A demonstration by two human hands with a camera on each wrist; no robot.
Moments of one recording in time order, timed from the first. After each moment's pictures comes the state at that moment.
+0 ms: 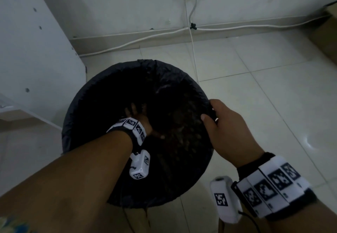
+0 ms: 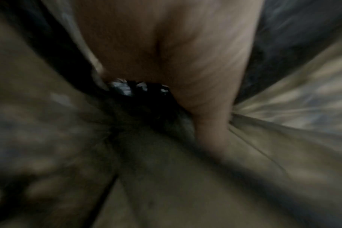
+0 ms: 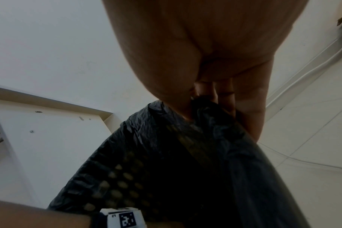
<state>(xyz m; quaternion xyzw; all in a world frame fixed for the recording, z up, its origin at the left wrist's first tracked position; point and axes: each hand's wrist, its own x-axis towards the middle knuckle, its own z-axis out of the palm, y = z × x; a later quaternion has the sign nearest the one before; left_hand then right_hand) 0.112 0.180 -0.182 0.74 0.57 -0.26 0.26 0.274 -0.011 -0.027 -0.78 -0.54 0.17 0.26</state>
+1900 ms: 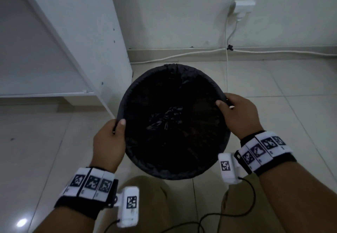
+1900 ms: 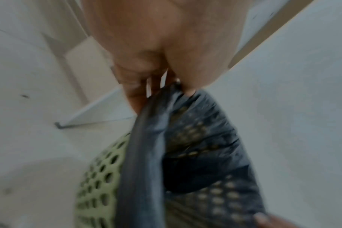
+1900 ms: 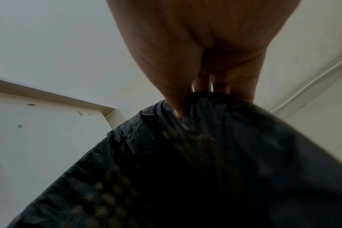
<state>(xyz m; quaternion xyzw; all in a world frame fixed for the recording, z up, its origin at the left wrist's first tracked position) -0.060 0.051 -0.051 0.59 0.68 0.33 0.29 0.279 0.047 -0.025 -0.77 -0.55 0.14 0.30</state>
